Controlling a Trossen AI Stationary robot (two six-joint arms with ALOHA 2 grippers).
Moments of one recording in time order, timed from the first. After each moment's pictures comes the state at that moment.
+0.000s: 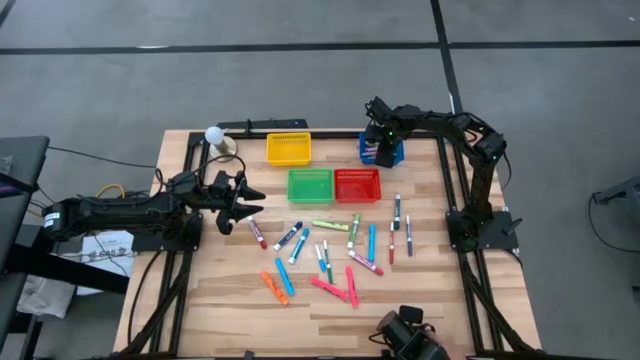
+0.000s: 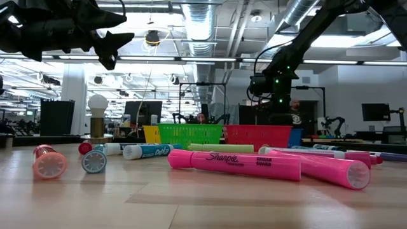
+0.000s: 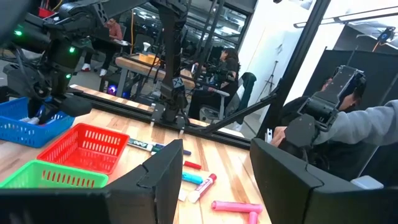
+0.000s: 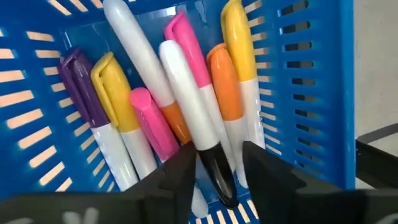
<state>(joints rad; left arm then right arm) 0.25 0.66 0.14 0.62 0.36 -0.32 -0.83 1.94 1.27 -0.69 0.09 -0.64</state>
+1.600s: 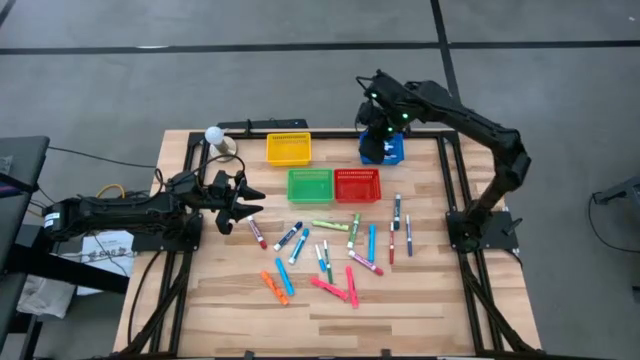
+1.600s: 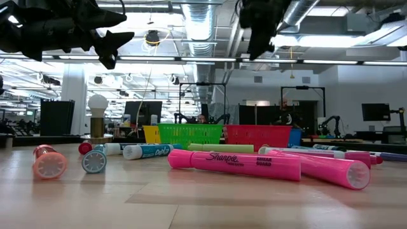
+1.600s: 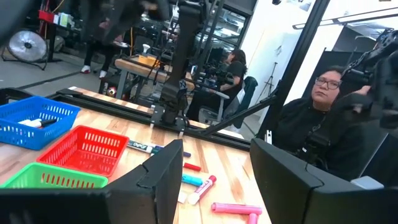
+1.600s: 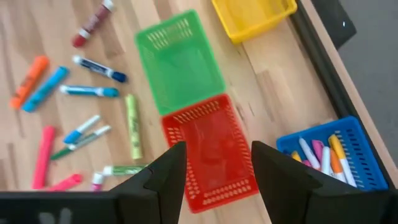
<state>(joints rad) 0.25 0.66 0.14 0.63 0.36 -0.32 -0.55 1.67 1.79 -1.22 -0.26 -0.18</state>
